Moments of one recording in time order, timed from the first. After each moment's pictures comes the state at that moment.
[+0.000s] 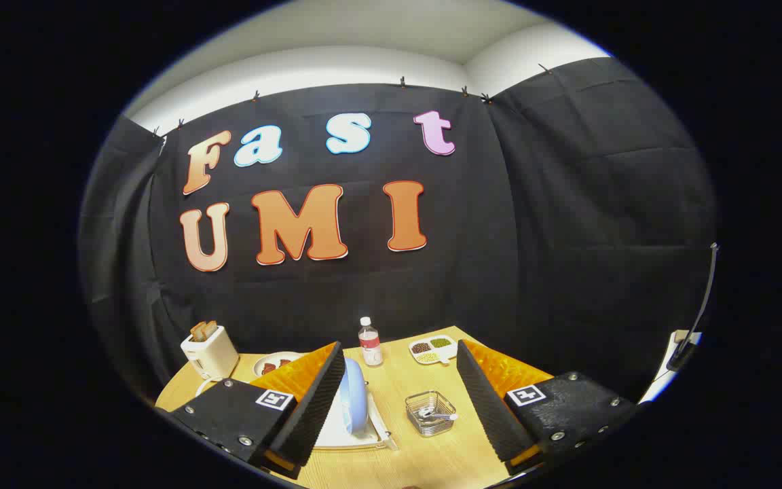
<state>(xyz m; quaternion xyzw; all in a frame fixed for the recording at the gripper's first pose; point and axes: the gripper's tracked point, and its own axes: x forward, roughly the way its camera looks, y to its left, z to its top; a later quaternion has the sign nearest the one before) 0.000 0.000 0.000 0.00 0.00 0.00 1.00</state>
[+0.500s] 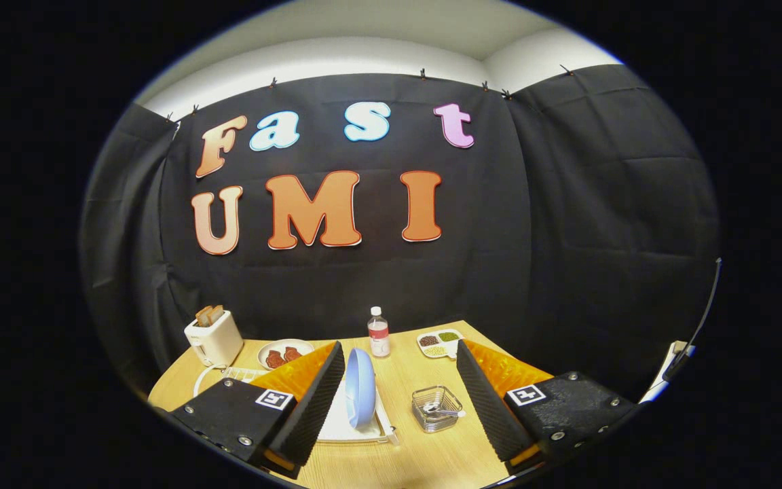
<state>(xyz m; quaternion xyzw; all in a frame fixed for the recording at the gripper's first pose) 0.003 0.013 -0.006 -0.02 0.02 0.02 1.00</state>
